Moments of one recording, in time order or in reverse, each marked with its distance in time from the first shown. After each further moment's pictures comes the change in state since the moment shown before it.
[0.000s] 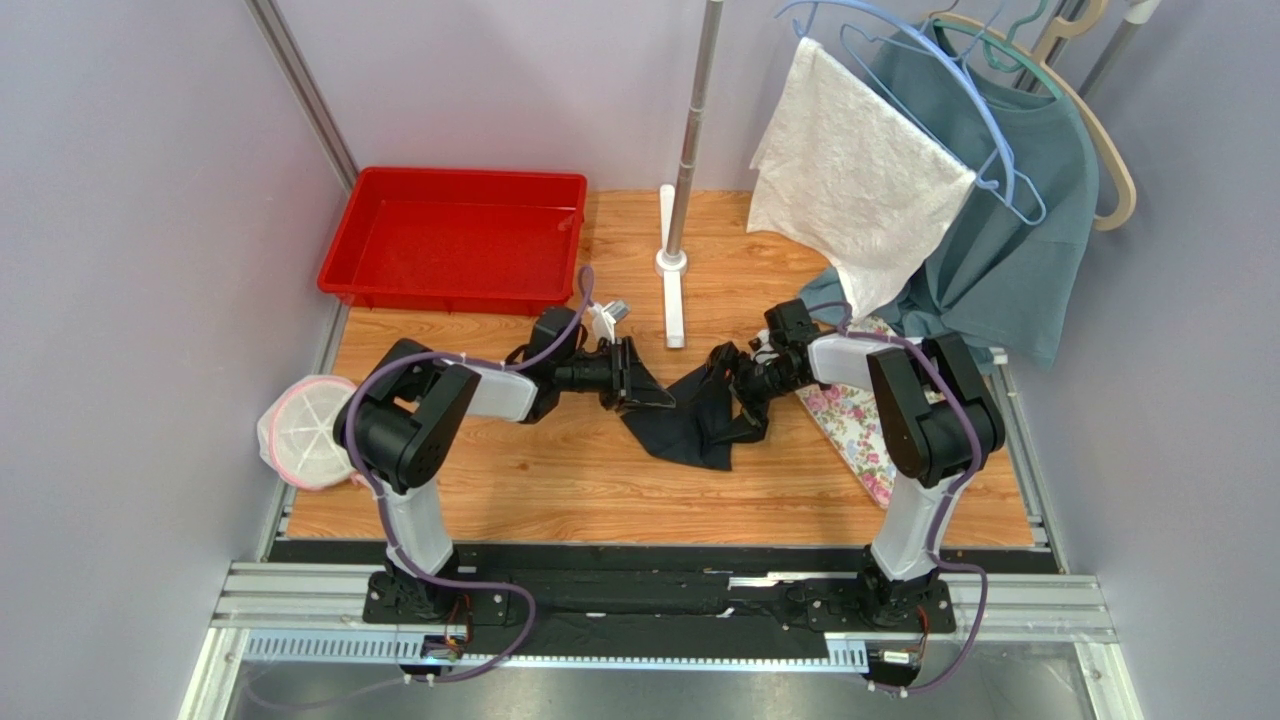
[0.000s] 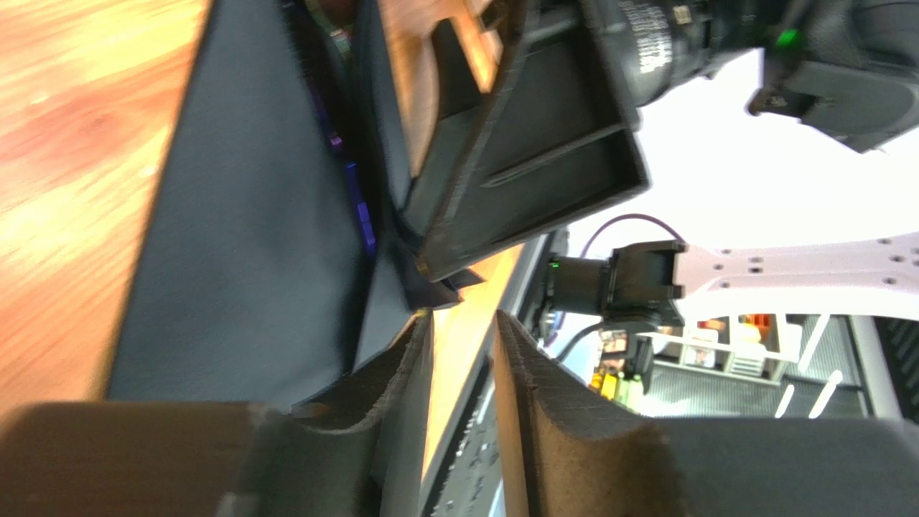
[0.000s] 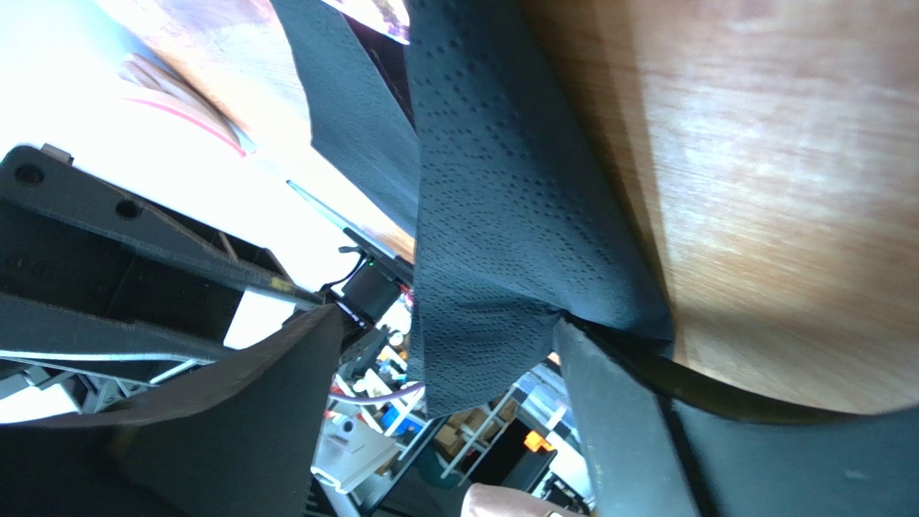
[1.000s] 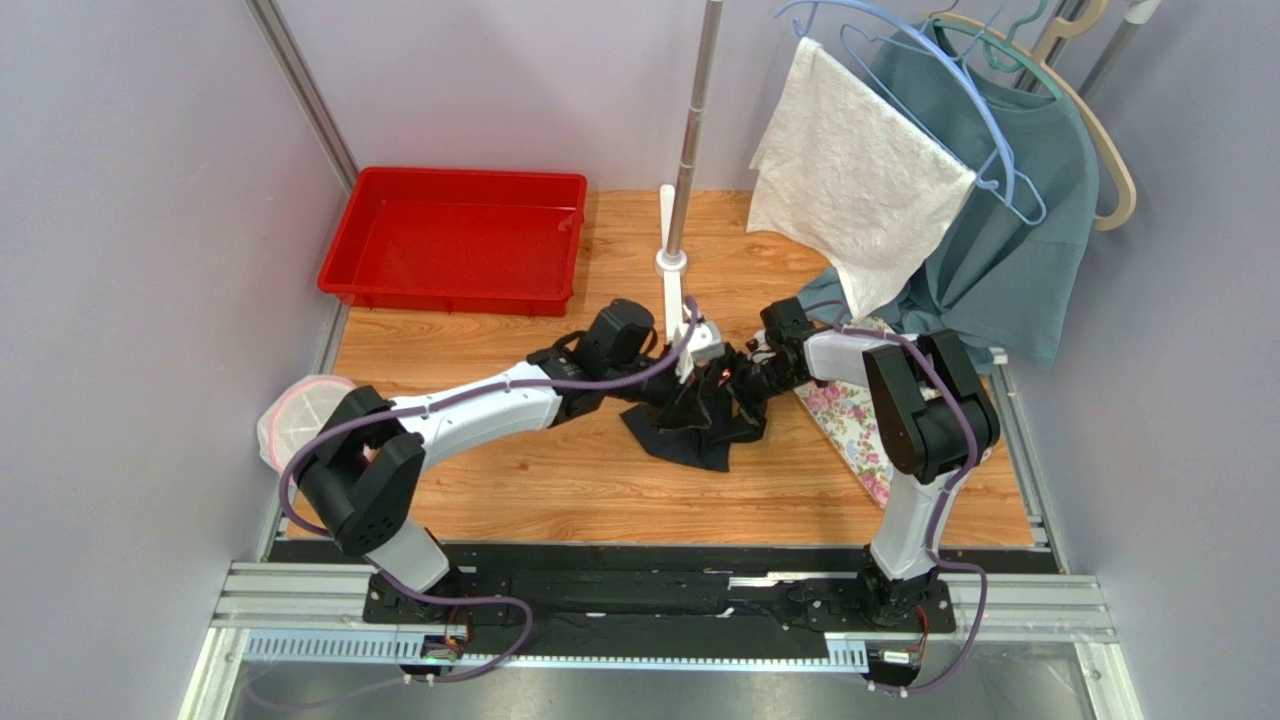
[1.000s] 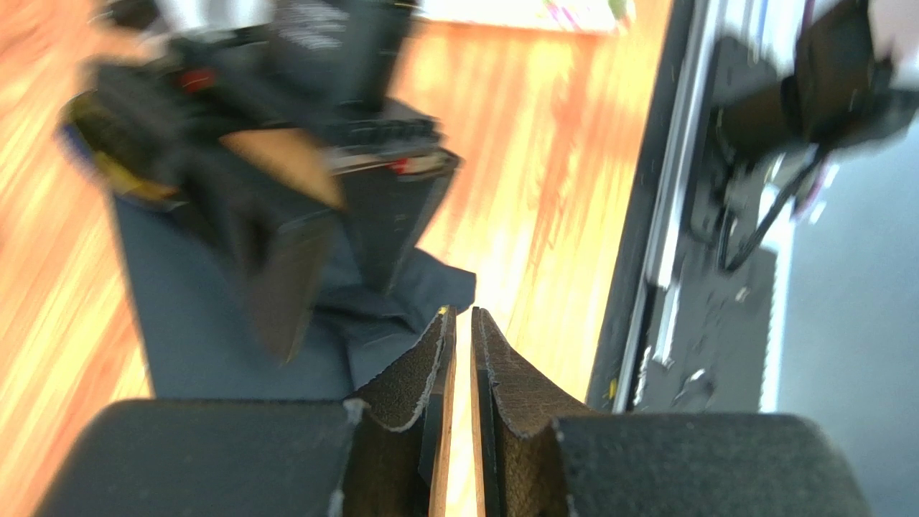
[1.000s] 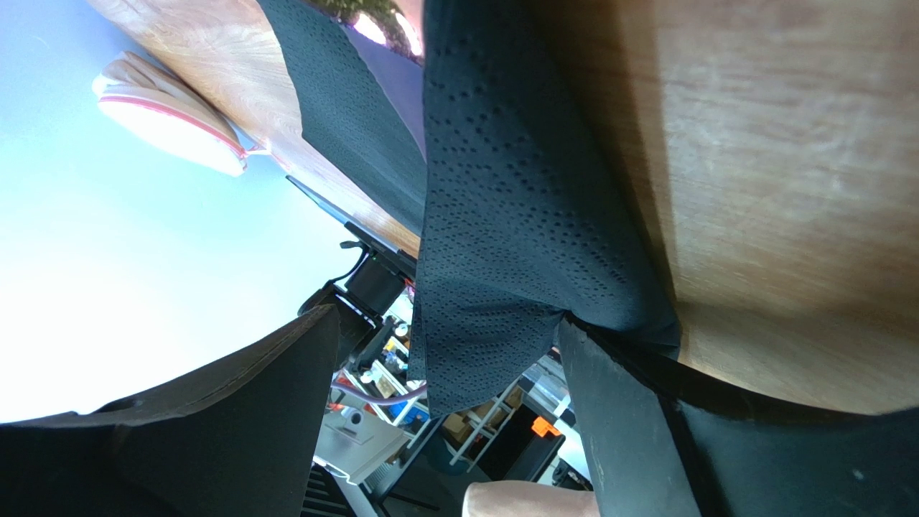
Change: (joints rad) left arm -0.287 -0.254 0.259 -0.613 -0.248 0.907; right arm 0.009 0.023 0.031 -0.041 -0.003 0.003
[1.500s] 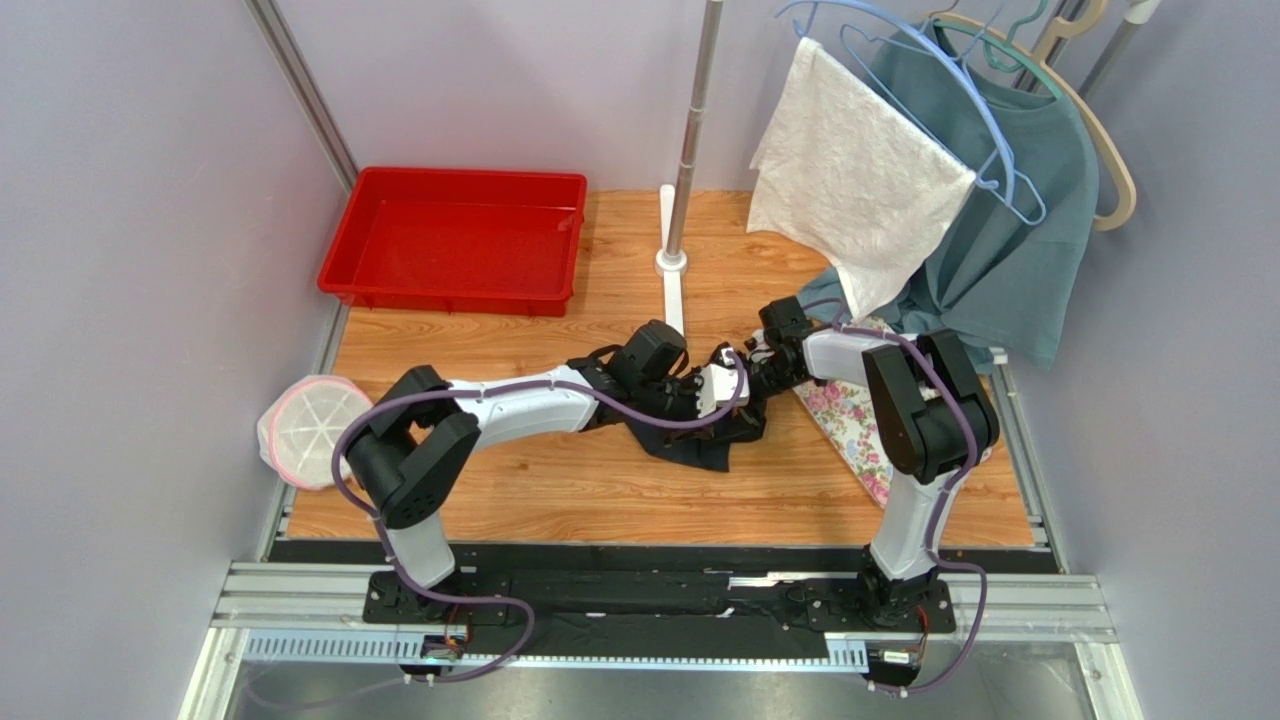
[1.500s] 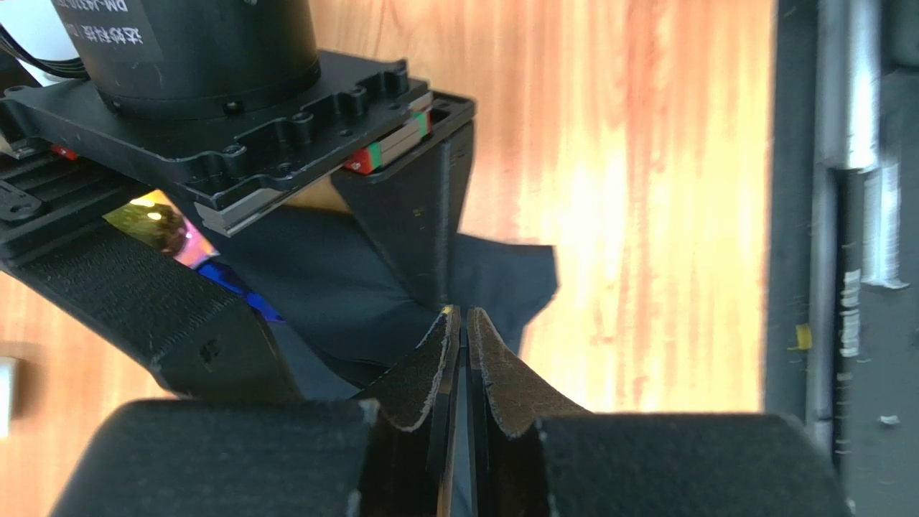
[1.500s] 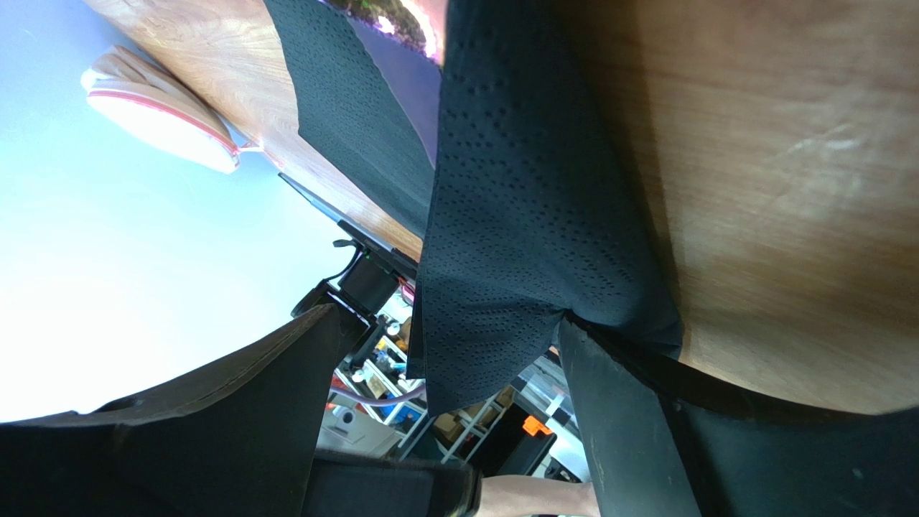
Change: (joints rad) left arm -0.095 0.164 0.038 -0.025 -0.091 0.406; right arm 0.005 0.000 0.009 -0.015 0.005 -0.019
